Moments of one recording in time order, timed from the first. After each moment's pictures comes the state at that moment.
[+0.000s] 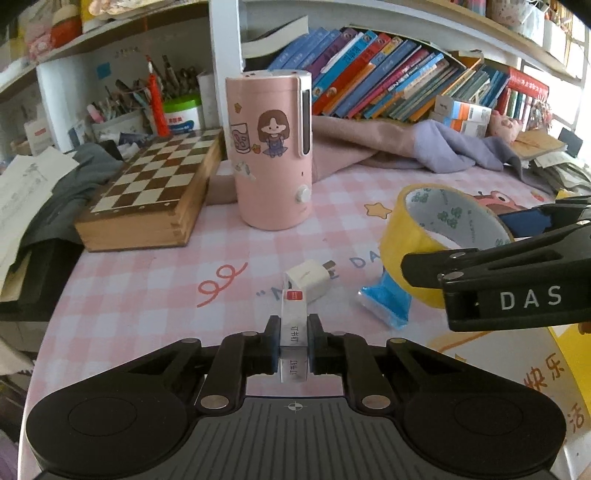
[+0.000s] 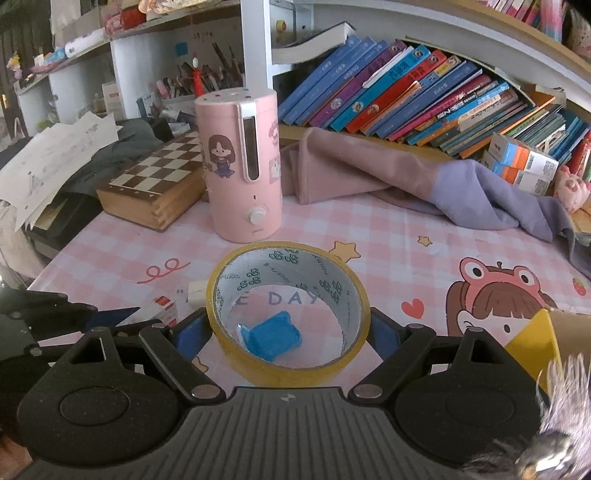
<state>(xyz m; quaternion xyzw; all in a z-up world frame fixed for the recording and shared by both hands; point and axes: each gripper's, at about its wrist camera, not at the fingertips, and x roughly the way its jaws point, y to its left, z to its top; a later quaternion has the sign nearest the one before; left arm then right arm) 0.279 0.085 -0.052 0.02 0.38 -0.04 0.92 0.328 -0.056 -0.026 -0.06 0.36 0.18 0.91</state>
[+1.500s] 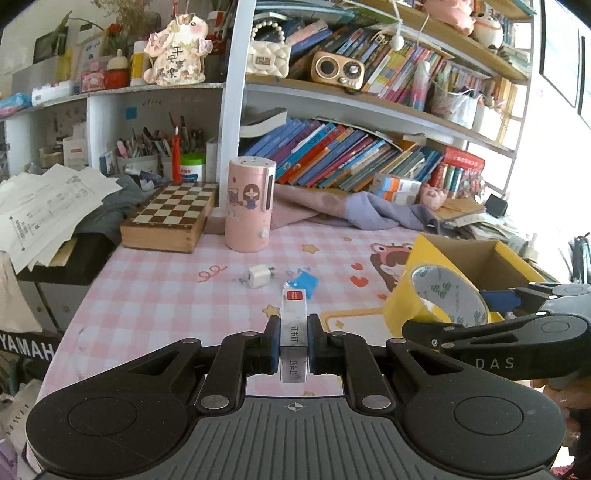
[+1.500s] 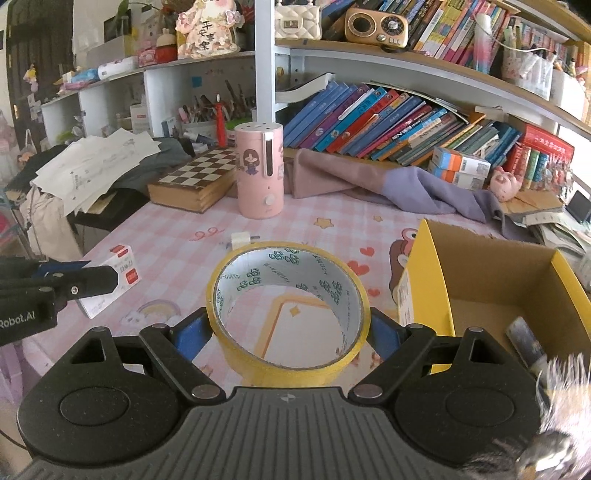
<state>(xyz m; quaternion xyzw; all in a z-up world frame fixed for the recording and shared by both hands) 0.084 0.083 0.029 -0.04 0.28 -0.08 0.95 0.134 -0.102 0.027 -0.05 0.32 0.15 0.93</state>
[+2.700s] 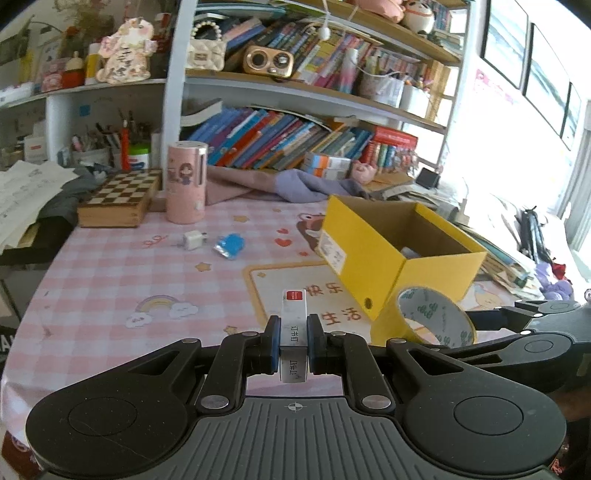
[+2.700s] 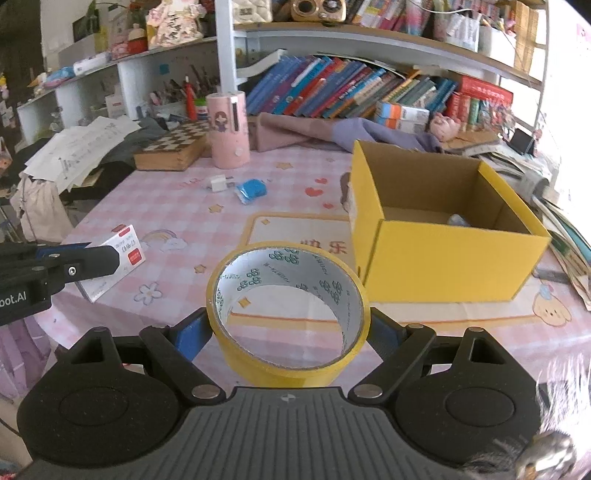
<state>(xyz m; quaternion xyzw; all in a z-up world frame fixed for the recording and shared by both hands) 0.004 0.042 0.025 -0.04 0.29 -0.17 0.94 0.013 -0.145 0.015 -0.02 0.36 0.09 0.93</state>
